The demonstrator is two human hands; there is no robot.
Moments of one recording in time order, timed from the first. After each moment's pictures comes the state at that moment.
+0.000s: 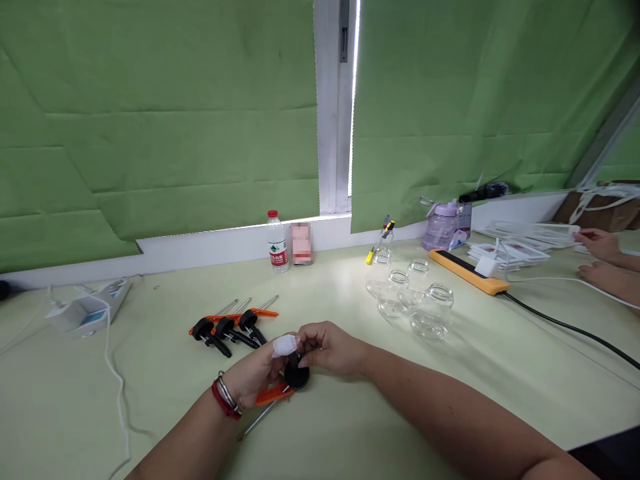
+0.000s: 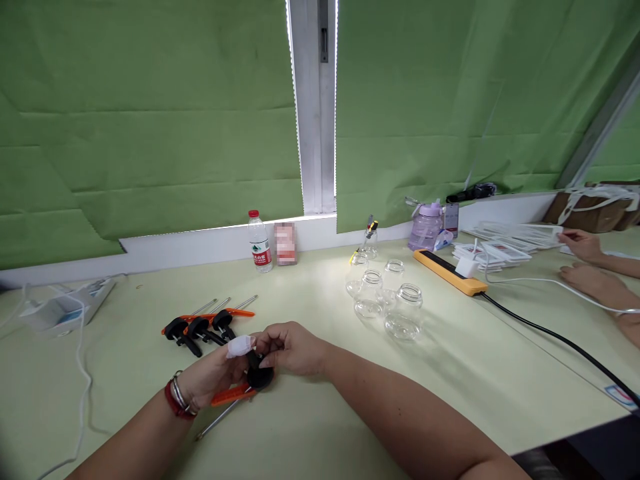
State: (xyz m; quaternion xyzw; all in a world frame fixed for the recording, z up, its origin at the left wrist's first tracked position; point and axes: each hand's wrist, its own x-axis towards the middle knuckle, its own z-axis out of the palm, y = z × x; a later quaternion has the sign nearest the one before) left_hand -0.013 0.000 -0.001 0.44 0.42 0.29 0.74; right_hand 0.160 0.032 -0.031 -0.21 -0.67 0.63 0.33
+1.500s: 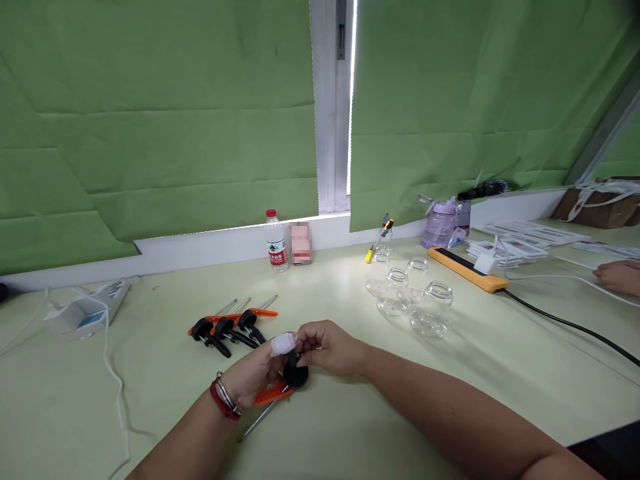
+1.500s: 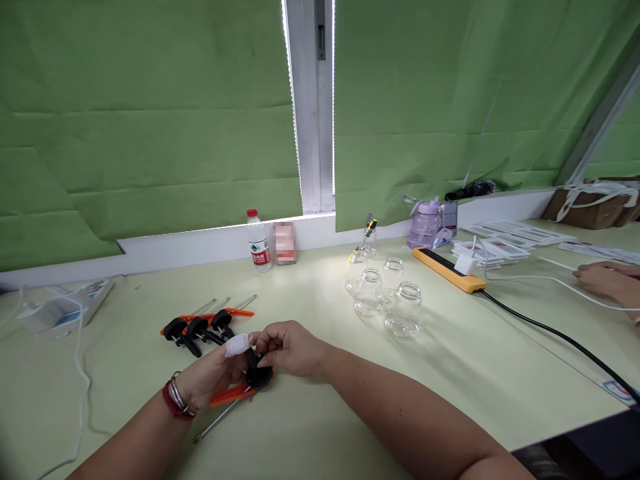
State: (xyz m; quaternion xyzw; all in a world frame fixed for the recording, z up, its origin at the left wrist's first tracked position) left_hand -0.012 0.001 -0.002 0.47 0.40 0.28 0.74; right_hand 0.158 0.025 -0.025 -0.24 -0.67 0.61 0.35
